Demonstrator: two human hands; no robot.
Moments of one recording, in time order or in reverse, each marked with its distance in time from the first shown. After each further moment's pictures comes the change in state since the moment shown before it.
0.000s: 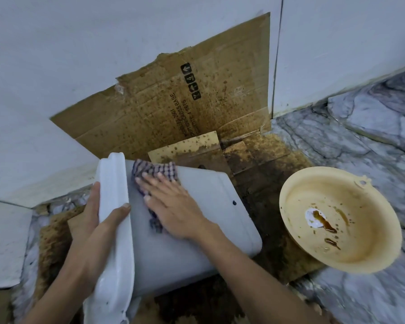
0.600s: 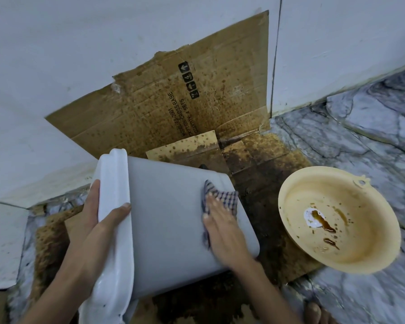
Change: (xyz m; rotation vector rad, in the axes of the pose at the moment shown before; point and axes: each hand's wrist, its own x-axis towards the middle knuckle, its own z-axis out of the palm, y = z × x) left_hand -0.005 0.010 0.004 -0.042 -0.043 -0.018; right_hand -0.098 0.068 0.000 0.036 0.183 0.354
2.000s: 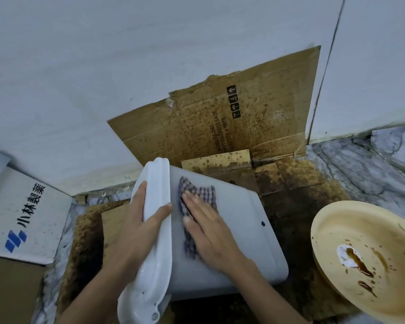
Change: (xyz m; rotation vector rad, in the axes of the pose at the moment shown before) left_hand -0.004 0.009 -0.002 0.013 0.046 -0.025; right_hand 0.026 -0.100 0.009 0.099 -0.201 -0.368
